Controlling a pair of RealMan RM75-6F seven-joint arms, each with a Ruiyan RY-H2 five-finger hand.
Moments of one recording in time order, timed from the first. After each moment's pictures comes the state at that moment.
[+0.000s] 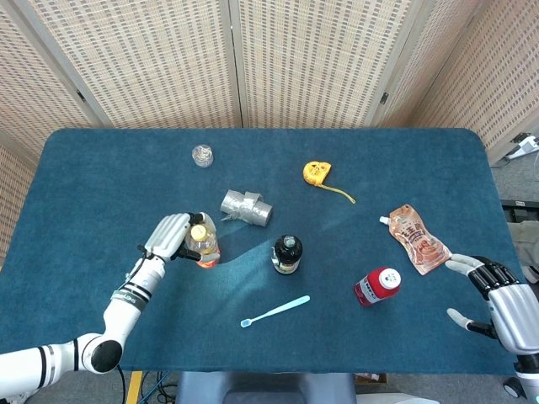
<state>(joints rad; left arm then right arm) -0.74 -1.41 -0.30 -1.70 0.94 0.96 0.10 0.03 -1.02 -0.01 -1.63 -1.71 1.62 0.15</state>
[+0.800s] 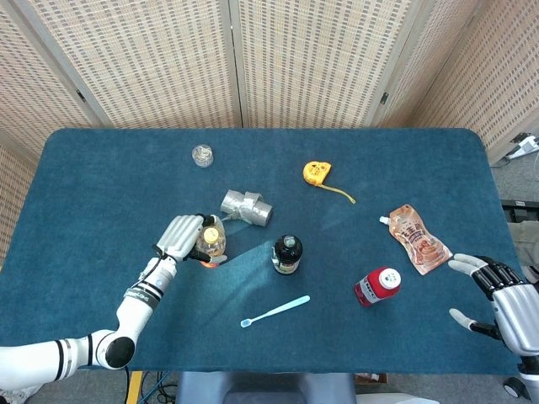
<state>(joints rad) -0.80 -1.47 -0.27 -1.65 0.91 0.97 0.21 0.03 -1.01 -0.01 -1.63 -1.72 1.63 0.18</state>
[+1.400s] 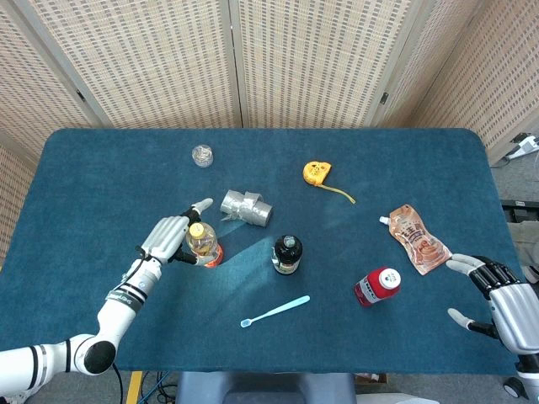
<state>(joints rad) -0.75 -1.33 -0.25 -1.76 0.92 0.95 0.14 0.03 -1.01 -0.01 -1.63 -1.71 1.62 0.17</state>
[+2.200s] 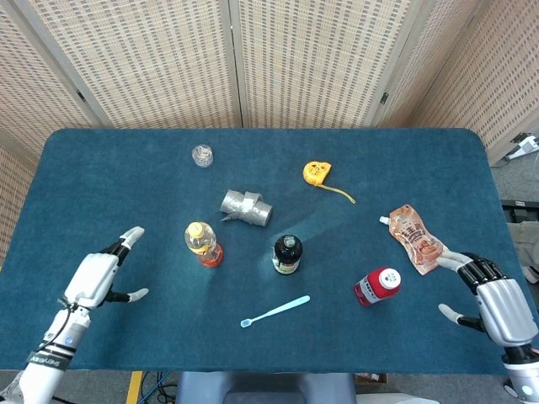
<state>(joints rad) -0.40 -1.14 0.00 -1.81 1.35 1.28 0.06 0.07 -1.09 0.01 -1.58 -1.70 1.58 0.15</state>
